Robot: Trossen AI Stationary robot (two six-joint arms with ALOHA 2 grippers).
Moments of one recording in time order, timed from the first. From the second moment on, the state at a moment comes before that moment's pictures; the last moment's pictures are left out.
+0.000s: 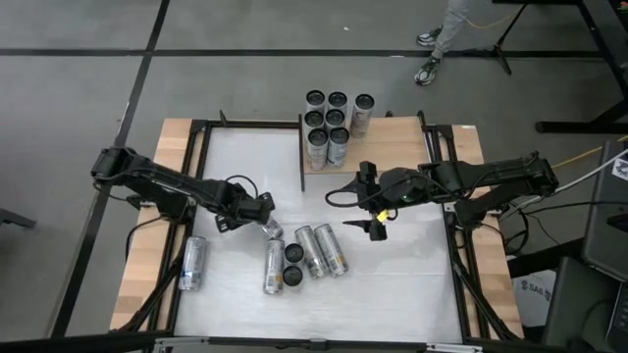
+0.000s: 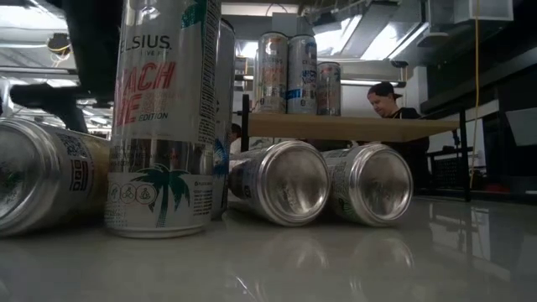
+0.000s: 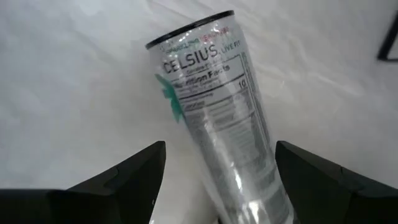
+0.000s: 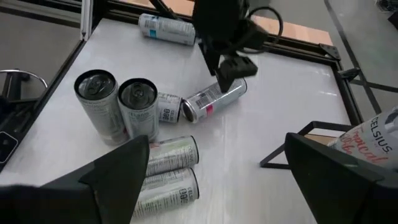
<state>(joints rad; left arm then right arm) -0.15 1.37 0.82 -0.81 -0.22 -2.15 0.20 1.37 1.40 -0.63 0.12 -0.09</state>
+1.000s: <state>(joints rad) -0.08 1.55 0.82 -0.63 -0.27 -1.99 0.20 1.37 1.40 -0.66 0.12 -0.14</state>
